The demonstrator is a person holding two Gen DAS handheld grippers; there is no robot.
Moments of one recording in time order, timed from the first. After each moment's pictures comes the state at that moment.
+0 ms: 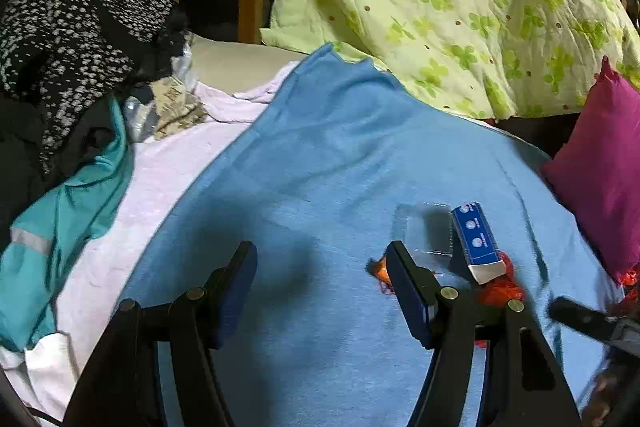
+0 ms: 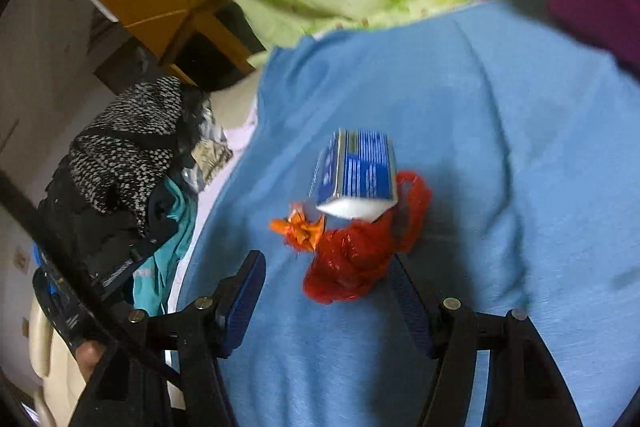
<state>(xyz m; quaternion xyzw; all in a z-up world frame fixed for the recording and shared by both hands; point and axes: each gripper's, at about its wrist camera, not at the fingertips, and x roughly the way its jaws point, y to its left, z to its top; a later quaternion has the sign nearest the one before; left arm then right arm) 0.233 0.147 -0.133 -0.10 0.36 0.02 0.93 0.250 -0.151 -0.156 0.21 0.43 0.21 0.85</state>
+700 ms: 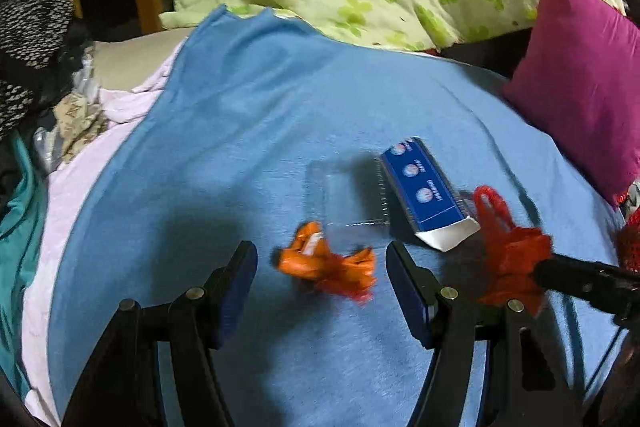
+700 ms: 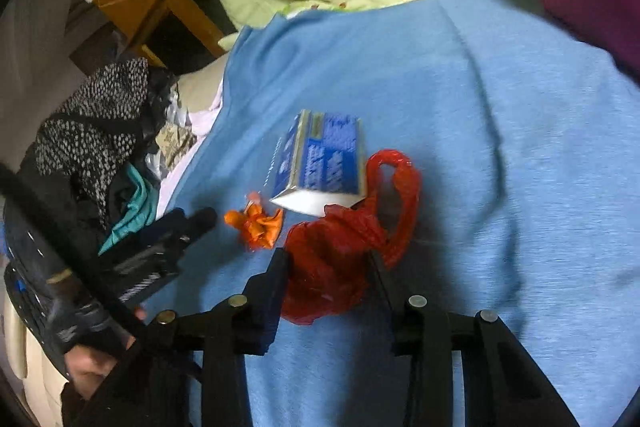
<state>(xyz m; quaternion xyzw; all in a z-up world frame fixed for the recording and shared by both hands) 0.283 0.063 -0.175 -0.01 0.41 -0.09 0.91 0.262 -0.153 -0.171 0.17 0.45 0.17 0.86</state>
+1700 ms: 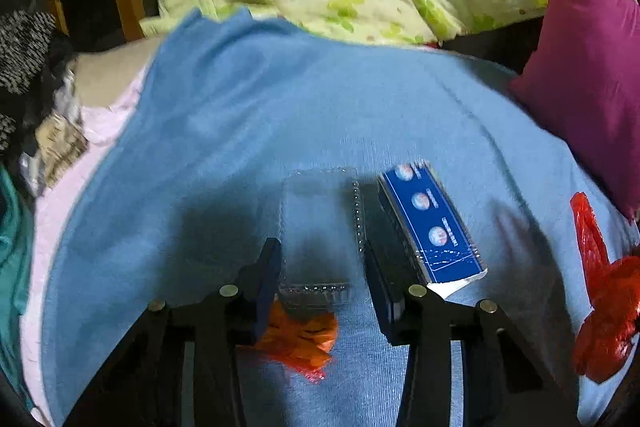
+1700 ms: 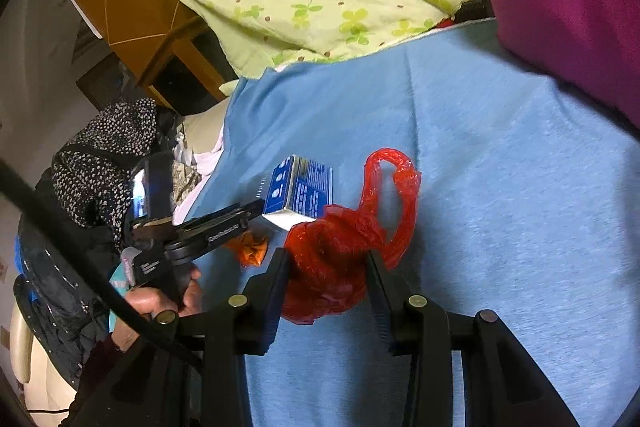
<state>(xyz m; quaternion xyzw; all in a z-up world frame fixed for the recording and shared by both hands) 0.330 0.028 -0.172 0.00 0.41 -0.07 0.91 0.216 -0.217 -0.129 0.19 0.39 0.16 0.89</state>
